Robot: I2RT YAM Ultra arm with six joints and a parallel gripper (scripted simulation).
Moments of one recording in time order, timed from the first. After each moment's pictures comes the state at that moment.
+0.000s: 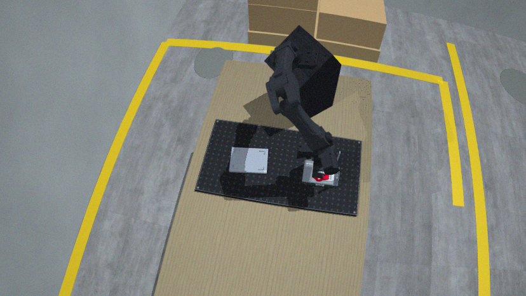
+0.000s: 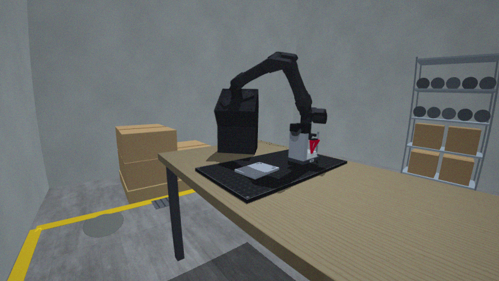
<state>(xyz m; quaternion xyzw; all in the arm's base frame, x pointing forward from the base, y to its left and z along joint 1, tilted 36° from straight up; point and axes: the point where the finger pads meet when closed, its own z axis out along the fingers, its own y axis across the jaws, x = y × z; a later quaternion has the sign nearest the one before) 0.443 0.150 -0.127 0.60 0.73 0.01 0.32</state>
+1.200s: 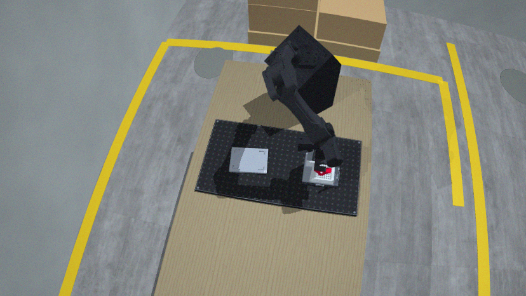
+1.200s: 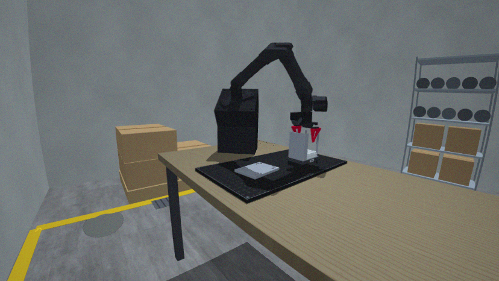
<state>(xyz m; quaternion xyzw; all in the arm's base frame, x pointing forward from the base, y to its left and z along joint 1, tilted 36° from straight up) 0.416 0.174 -0.081 0.61 0.73 0.03 0.30</state>
